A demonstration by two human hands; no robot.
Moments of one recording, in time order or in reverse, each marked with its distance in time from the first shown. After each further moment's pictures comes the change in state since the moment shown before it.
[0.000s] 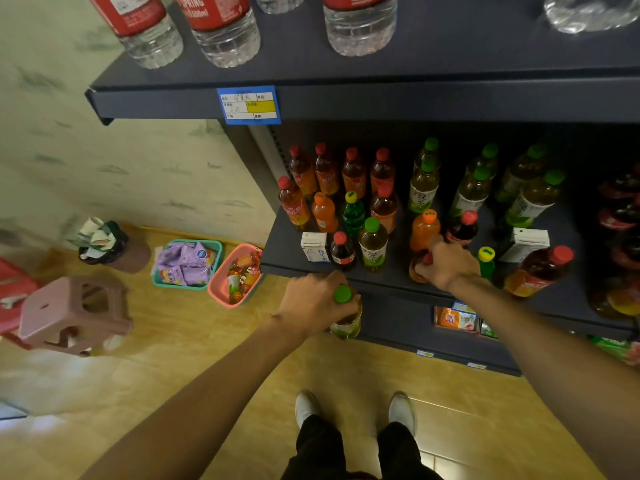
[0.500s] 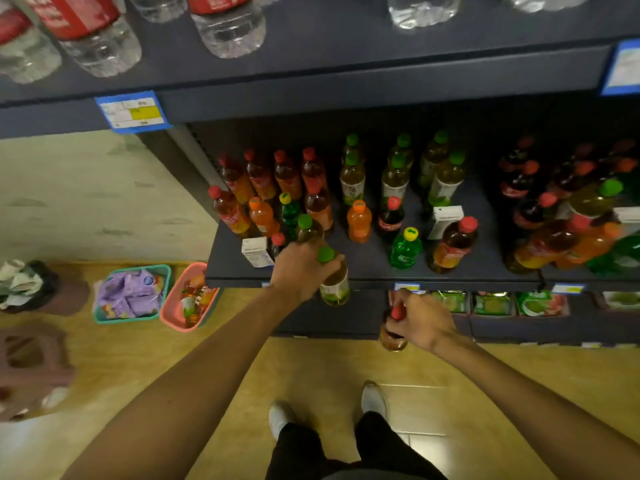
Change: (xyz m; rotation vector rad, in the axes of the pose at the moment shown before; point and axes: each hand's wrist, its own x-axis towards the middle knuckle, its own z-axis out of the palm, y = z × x) left_hand 0.060 0.070 0.018 -0.162 -0.024 -0.034; right_hand -0.114 0.070 0.030 0.130 -0.098 0.038
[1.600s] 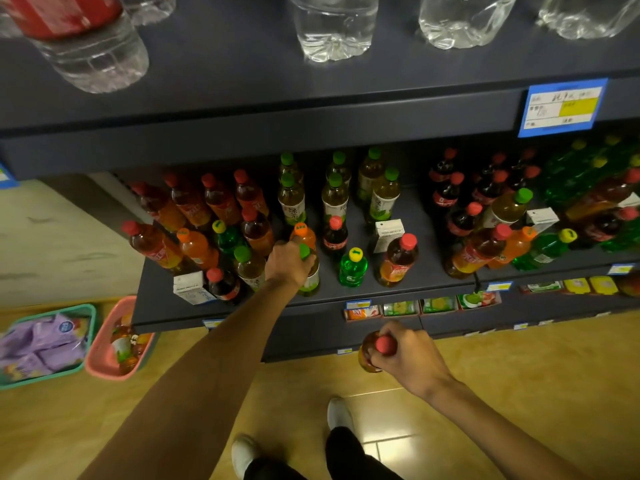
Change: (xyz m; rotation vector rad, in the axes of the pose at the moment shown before) left_hand 0.114 0.029 0.077 -0.024 -0.097 -0.123; right_hand -0.029 0.040 -0.013 0.212 0.122 0.107
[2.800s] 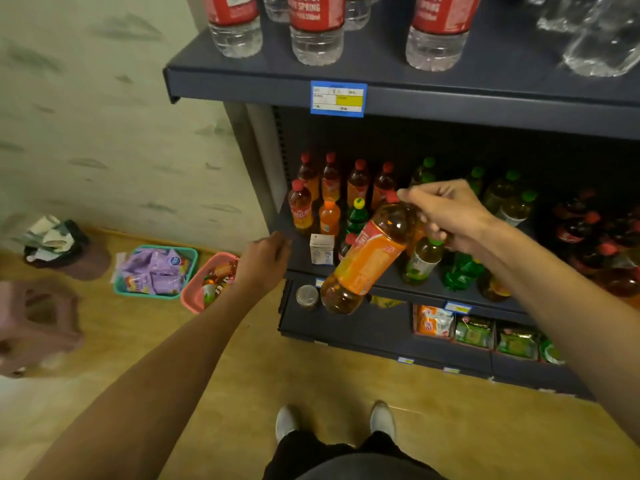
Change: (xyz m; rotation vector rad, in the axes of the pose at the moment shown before) left_hand -0.175 -0.236 -0.156 -0.108 0.325 -0.054; right_hand -0.005 -0.286 -0.045 0.665 -0.106 -0.223
